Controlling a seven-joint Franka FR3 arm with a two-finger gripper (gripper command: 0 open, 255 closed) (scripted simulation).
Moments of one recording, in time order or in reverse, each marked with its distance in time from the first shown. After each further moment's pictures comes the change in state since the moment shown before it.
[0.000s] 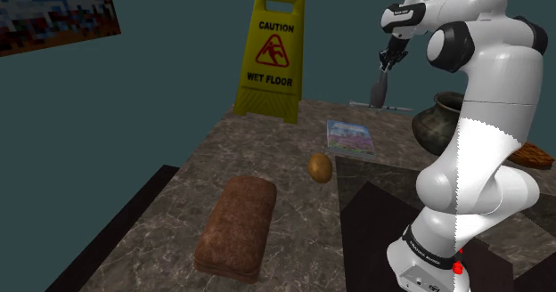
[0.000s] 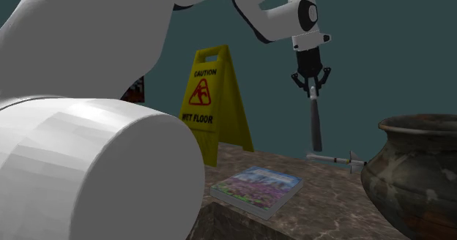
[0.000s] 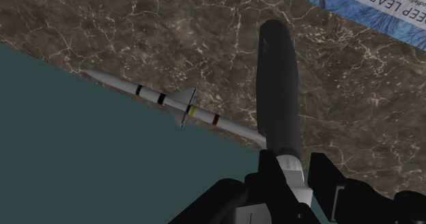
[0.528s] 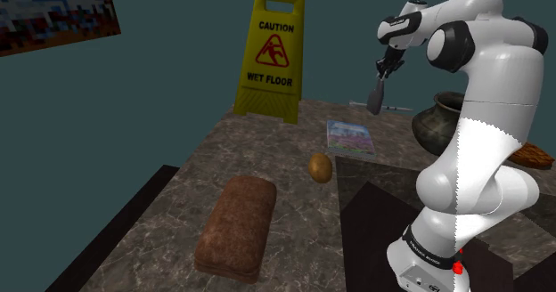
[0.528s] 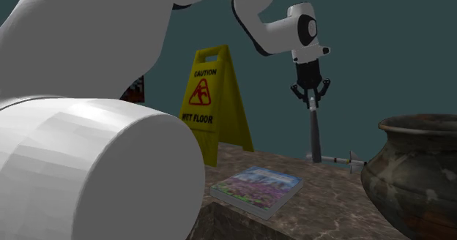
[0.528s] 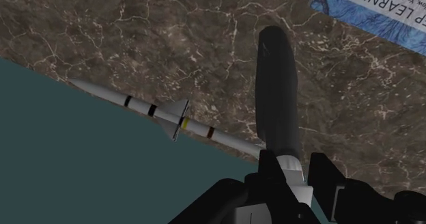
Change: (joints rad) arm 0.007 -0.005 0.001 -0.115 -0.002 0.109 0.004
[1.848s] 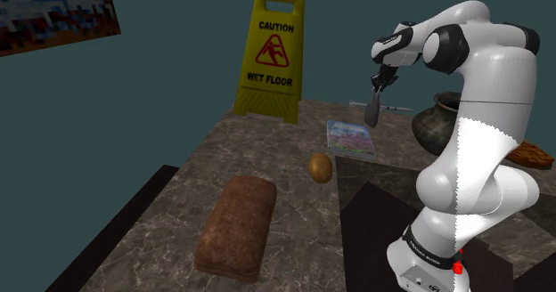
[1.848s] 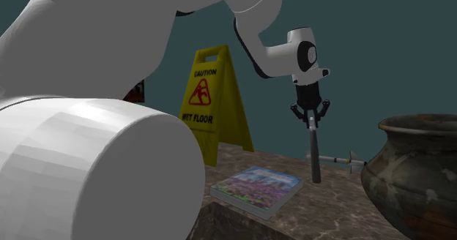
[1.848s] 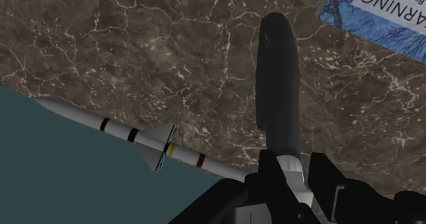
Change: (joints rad) arm -0.001 0.040 0.007 -0.135 0.012 0.174 -0.004
